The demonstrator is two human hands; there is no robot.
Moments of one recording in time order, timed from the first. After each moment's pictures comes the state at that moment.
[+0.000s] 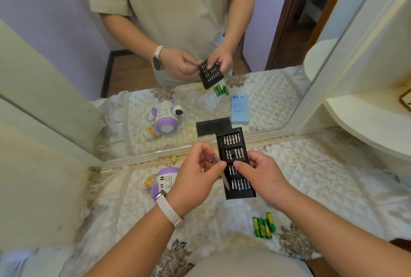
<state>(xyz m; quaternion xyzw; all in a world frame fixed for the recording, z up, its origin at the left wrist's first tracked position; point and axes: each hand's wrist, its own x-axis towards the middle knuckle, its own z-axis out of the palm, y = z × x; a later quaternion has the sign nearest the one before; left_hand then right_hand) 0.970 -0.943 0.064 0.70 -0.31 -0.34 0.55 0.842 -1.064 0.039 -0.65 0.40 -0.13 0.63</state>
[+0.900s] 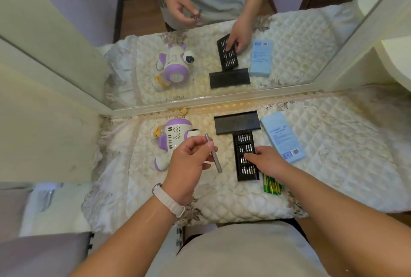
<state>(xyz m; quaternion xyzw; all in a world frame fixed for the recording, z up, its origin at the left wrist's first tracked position) 0.942 -0.890 0.016 0.72 -0.04 -0.38 0.58 0.820 -1.060 -0.097 -0.70 0.47 0.14 0.52</state>
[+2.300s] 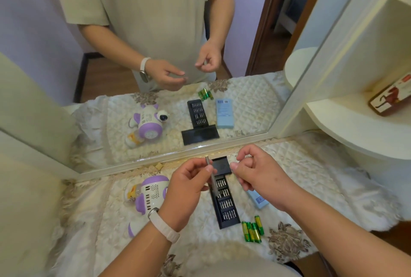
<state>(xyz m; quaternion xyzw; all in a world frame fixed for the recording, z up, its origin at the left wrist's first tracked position) 0.966 -0.944 0.046 0.65 -0.18 -0.41 0.61 0.835 -1.068 0.083 -0.67 0.37 -0.11 0.64</state>
